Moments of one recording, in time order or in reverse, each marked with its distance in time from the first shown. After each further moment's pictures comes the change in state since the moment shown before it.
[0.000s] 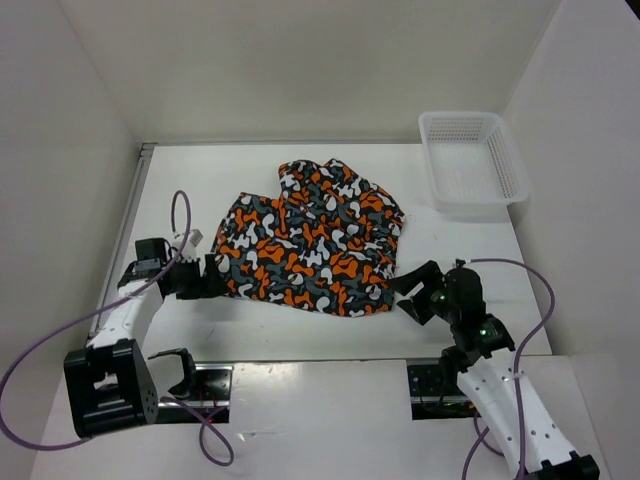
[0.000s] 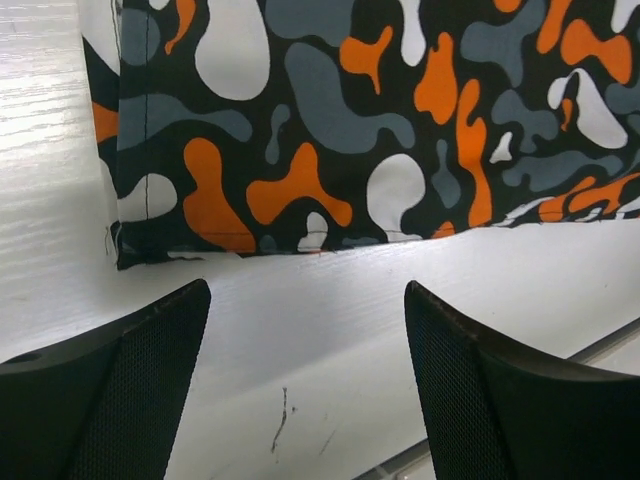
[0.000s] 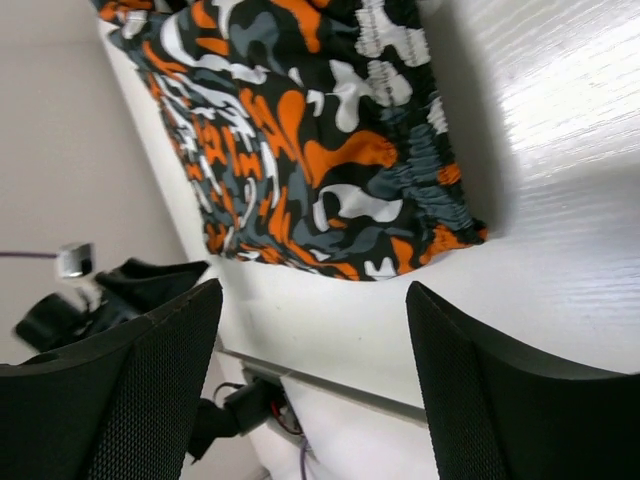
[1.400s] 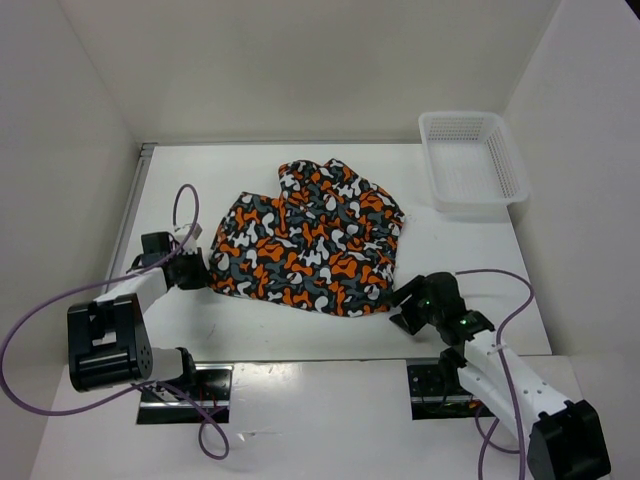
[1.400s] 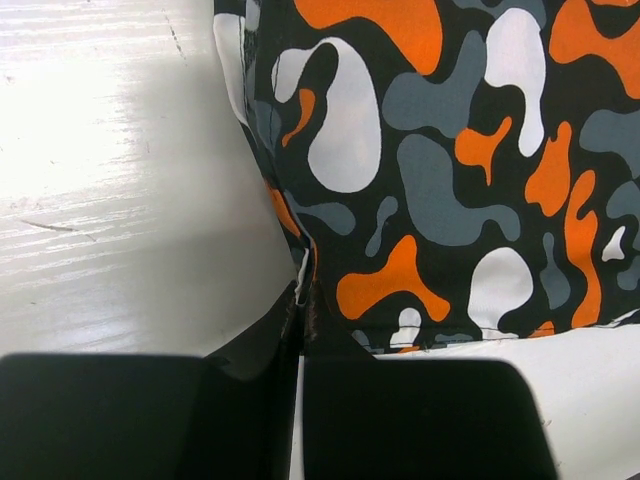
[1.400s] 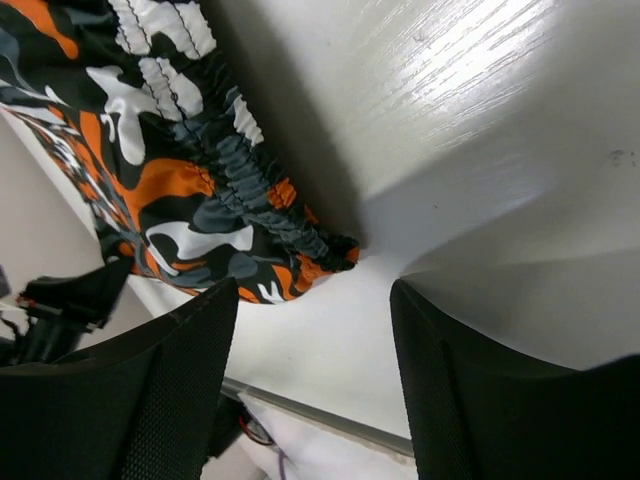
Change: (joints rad) left arm -0.002 0.260 -0.008 0.316 -0.108 -0.005; right arm 0.108 0.208 -0.125 0.135 0.083 0.111
